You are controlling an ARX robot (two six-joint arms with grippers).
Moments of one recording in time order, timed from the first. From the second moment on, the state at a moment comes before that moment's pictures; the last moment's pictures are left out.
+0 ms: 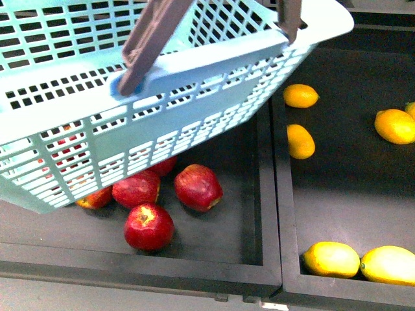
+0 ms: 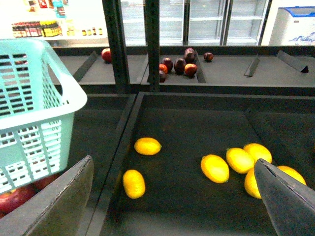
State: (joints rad) left arm -0.47 1.66 1.45 -0.41 0.06 -1.03; right arm 0.00 0.00 0.02 0.00 0.00 0.00
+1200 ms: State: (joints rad) left arm -0.67 1.76 1.54 -0.27 0.19 -1.10; right arm 0.00 0.00 0.02 0.00 0.00 0.00
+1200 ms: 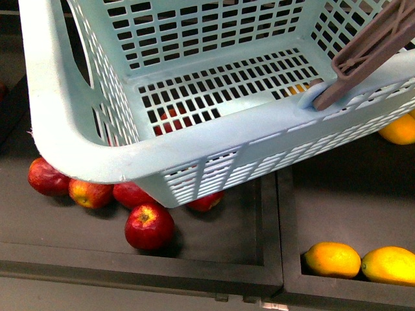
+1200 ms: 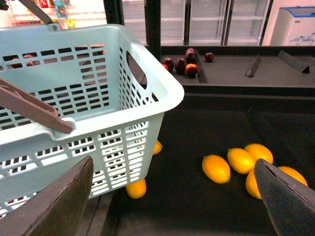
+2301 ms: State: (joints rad) left arm -0.67 1.75 1.53 -0.27 0.19 -1.10; right arm -0.44 1.79 0.58 0.59 0.11 0.22
